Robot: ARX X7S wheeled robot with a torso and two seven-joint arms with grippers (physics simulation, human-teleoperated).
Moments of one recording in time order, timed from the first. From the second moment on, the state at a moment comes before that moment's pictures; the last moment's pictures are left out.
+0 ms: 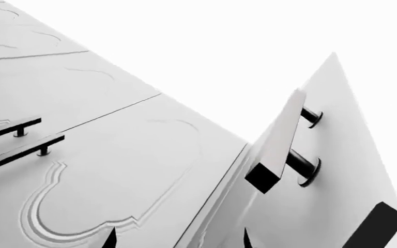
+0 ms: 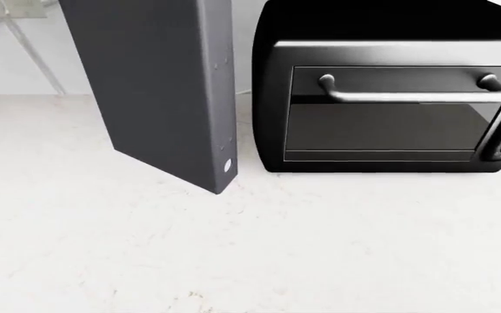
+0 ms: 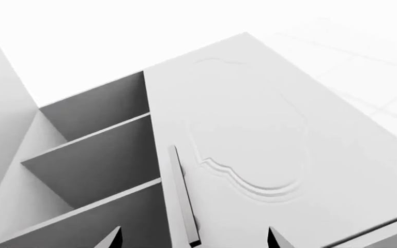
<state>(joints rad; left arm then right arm) 0.62 -1.19 -1.42 0.86 -1.59 0.78 -0.75 1.24 1.17 -1.17 -0.97 0.43 -0.48 1.49</state>
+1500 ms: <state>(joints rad) -1.57 -0.52 0.22 0.16 -0.75 -0.40 -0.29 0.98 1.53 -0.95 -1.05 0.39 -0.64 1.57</state>
